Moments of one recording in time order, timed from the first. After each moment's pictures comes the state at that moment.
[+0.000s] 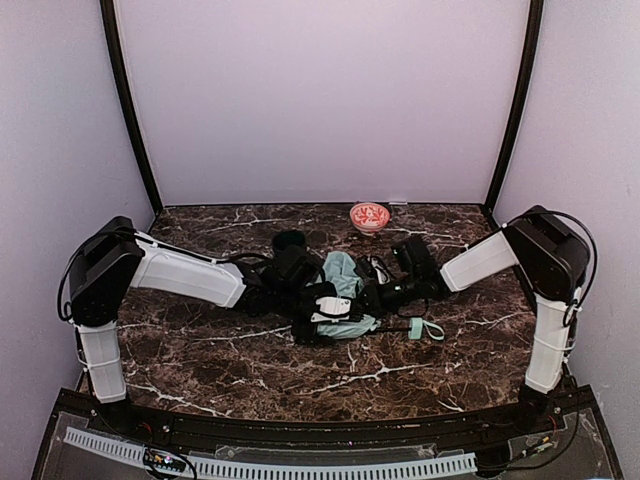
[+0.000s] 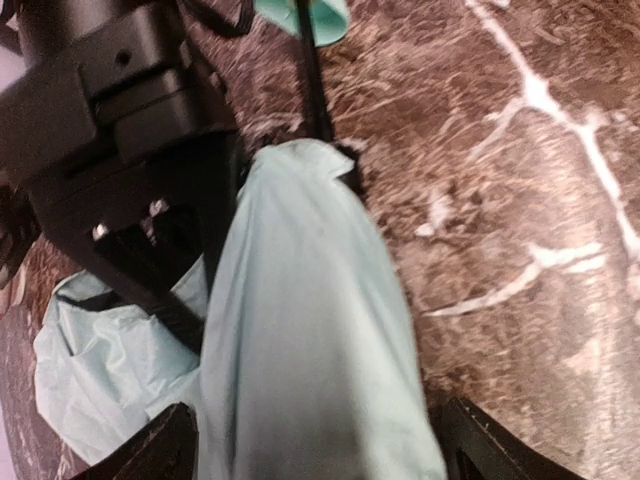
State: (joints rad) left arm -0.94 1.93 1.17 -0.09 0.19 0.83; right arm 0.61 1.96 0.95 0.18 -0.69 0.52
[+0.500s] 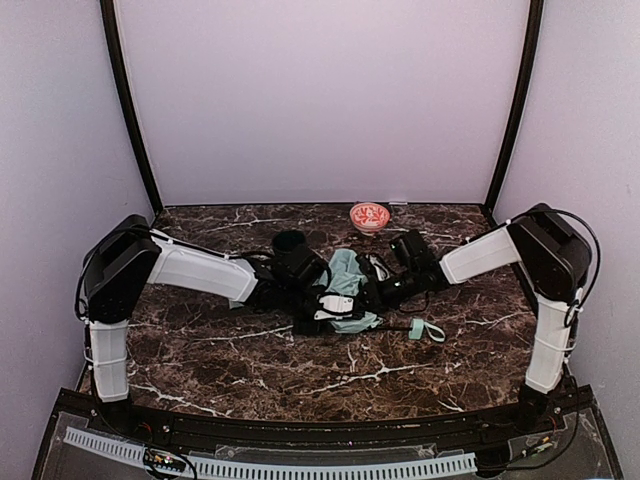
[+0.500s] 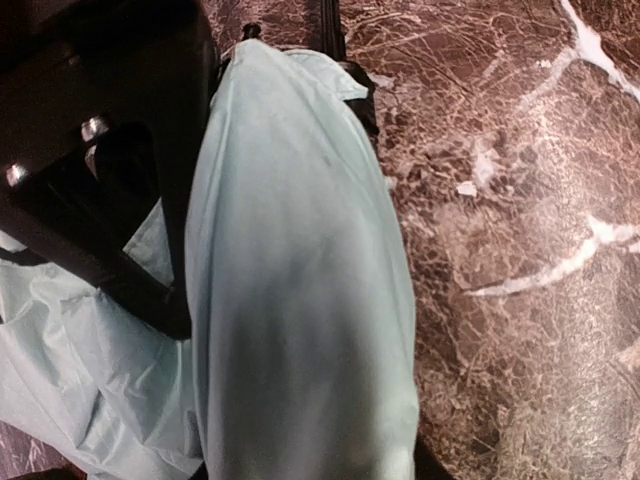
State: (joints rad) left arm -0.93 2.02 1.26 -0.19 0.12 0.81; right arm 0.61 1.95 1.01 0.05 -0.67 0.43
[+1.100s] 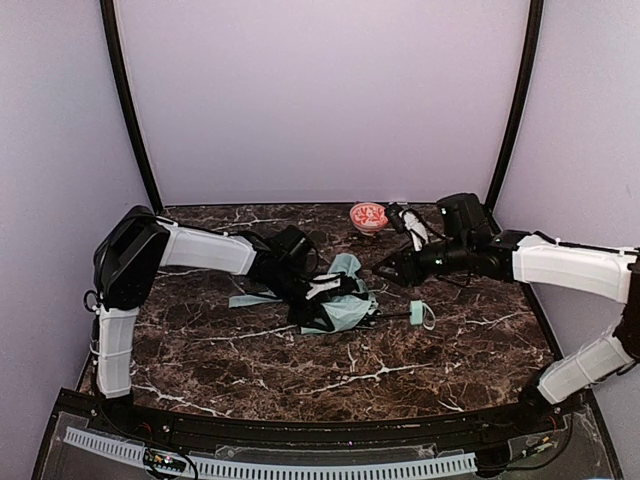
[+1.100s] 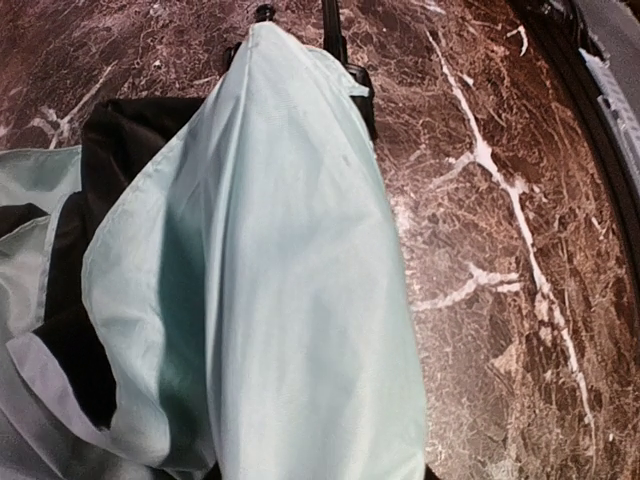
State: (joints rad) left arm -0.79 2.10 1.41 -0.43 0.61 0.63; right arm 0.57 1.42 0.94 -0.17 -0.44 0.12
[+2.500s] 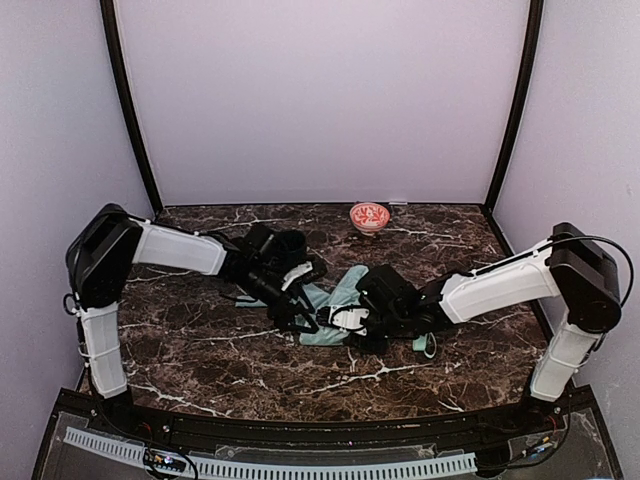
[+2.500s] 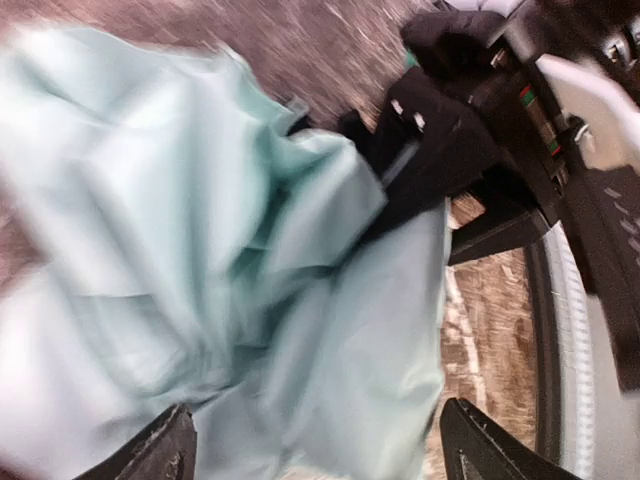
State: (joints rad) left arm -0.69 2.02 1.28 -0.38 0.84 0.37; right arm 1.01 1.72 0.89 -0.09 -0.02 -0.51
